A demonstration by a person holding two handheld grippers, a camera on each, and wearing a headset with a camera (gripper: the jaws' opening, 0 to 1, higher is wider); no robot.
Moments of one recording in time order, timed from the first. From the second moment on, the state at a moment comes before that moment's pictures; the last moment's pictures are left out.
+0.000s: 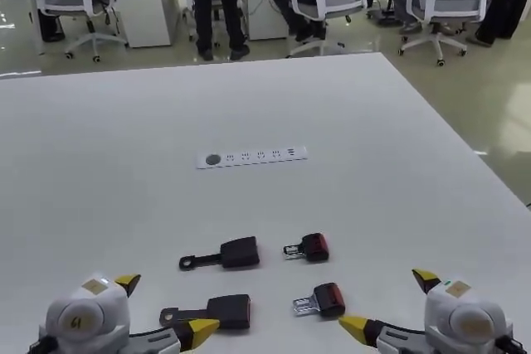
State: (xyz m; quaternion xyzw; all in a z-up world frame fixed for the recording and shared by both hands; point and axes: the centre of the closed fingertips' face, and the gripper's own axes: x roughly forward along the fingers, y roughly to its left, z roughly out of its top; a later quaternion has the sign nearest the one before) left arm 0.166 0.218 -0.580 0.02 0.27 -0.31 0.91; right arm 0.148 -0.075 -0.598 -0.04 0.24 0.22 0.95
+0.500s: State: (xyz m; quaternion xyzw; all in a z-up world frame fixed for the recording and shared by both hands) left arm 0.175 0.207 -0.595 0.03 0.28 -0.32 0.90; right arm 0.156 -0.067 -0.612 -0.04 0.26 0.23 0.94
